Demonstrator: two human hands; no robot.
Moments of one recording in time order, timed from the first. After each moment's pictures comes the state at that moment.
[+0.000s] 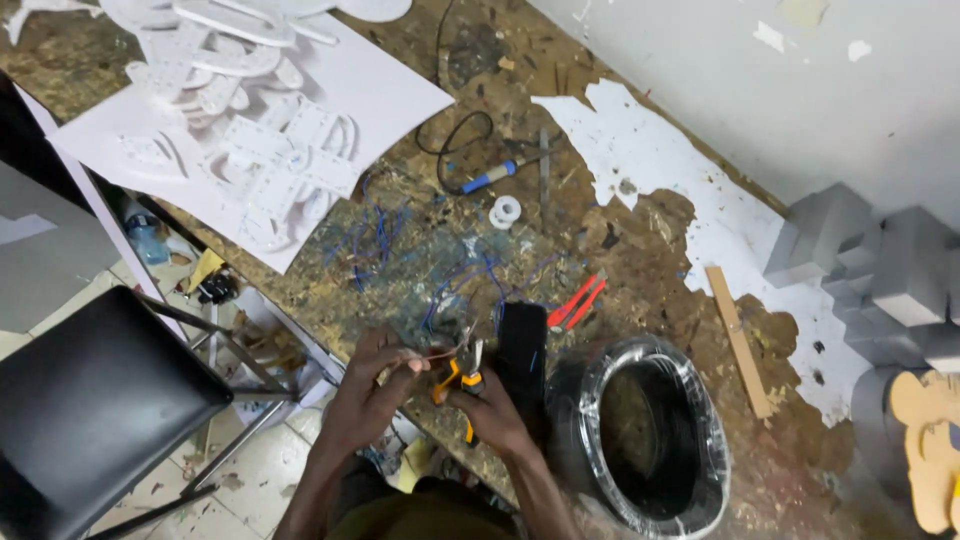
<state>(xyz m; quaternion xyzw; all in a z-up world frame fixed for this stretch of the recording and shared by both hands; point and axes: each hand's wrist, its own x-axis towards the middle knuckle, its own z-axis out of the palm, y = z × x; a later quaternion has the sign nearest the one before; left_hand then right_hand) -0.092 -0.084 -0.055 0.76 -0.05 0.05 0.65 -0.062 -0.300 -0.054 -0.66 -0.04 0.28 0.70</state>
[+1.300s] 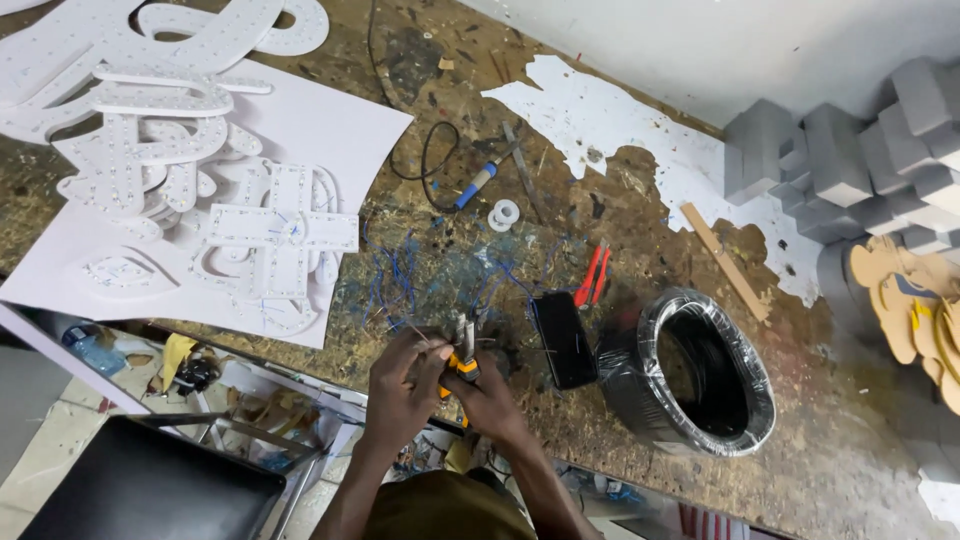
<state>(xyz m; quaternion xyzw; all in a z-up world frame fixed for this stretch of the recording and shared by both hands) -0.017 0.006 -0.029 0.73 -0.17 0.08 0.65 -0.039 -0.157 -0.054 -0.73 0.06 0.11 0.67</state>
